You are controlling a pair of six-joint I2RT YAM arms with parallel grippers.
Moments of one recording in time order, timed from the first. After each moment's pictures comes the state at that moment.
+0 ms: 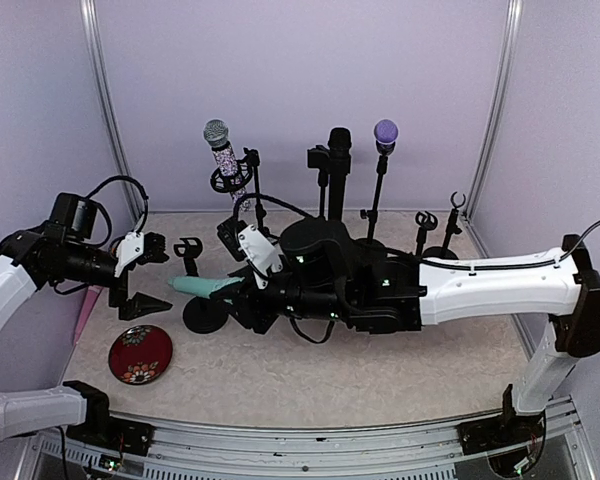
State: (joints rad) left arm -0.22 0.94 0.99 -0.88 0.65 0.99; right arm 1.32 1.71 1.43 -0.01 0.15 0.18
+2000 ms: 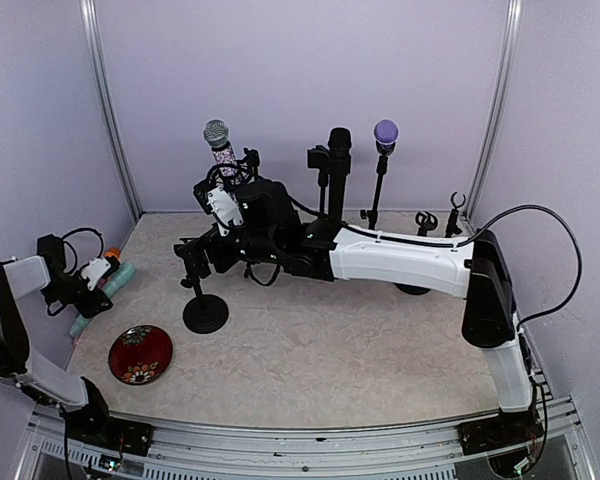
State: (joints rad) left arm 0.46 1.34 0.77 -0.52 0.32 1.03; right arm 1.11 2.20 2.01 -0.06 0.01 0.12
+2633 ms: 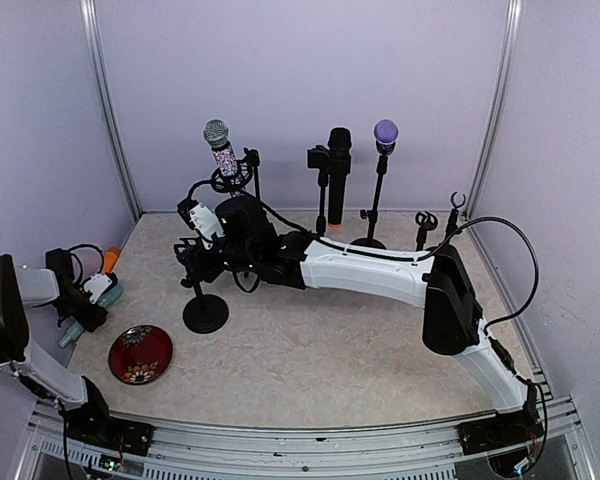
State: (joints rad) left arm 0.45 1.42 0.64 -0.24 0.03 1.01; right arm 1.11 2.43 2.25 -0.10 0.02 0.03
